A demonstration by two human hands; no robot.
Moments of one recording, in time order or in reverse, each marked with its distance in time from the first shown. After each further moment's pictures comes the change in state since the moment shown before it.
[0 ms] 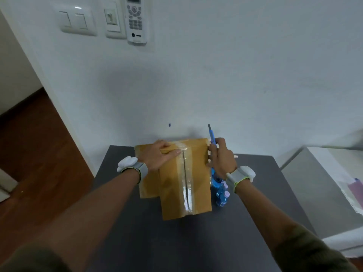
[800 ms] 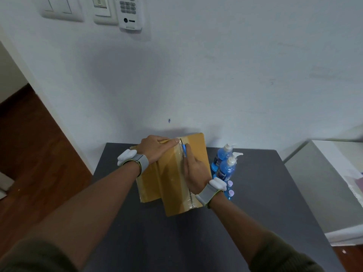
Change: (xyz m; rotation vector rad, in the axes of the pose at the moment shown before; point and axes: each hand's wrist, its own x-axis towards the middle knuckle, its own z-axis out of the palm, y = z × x) left_hand 0.042 -0.008 -0.007 -0.001 0.079 -0.118; right_hand -0.017 -0.014 0.091 -0.181 -0.085 -0.210
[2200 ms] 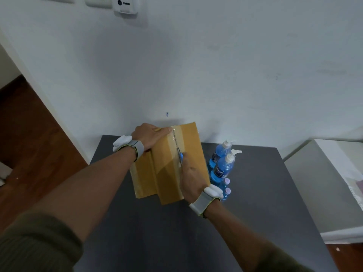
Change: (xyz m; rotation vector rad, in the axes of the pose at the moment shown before) left_hand 0.039 -0.008 0.000 0.011 0.023 -0.033; right_hand -0.020 -0.002 0.004 -0.184 -0.162 0.145
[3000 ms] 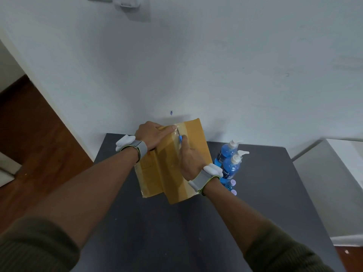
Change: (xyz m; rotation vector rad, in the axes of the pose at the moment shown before) left_hand 0.010 0.001 0.007 -0.016 0.053 0.009; right_hand 0.069 -0.016 -0.008 -0.066 0.029 -0.056
